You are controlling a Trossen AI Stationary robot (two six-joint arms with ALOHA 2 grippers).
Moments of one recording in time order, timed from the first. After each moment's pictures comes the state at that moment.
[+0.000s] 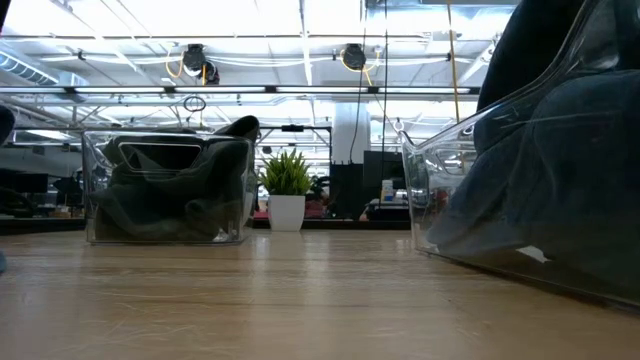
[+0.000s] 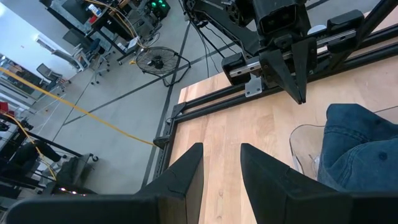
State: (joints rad) left arm -0.30 1.85 2.00 -0.62 -0.65 0.31; right arm 0.65 0.51 0.32 0.08 0.55 -0.02
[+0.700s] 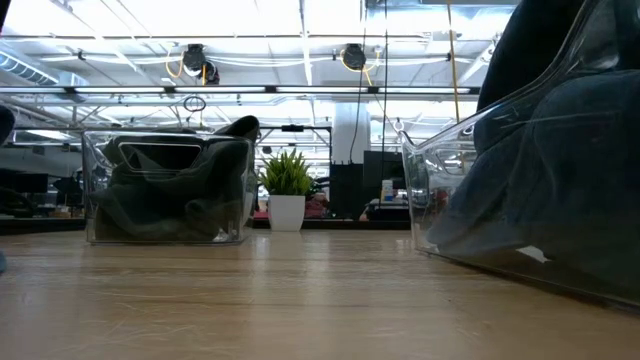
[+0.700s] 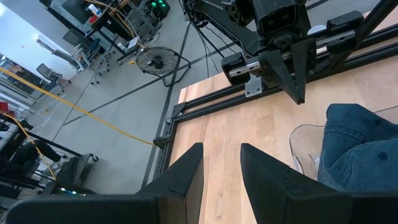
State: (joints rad) left arm -0.30 1.85 2.00 -0.62 -0.65 0.31; right arm 0.65 0.51 0.32 0.08 0.56 -0.03
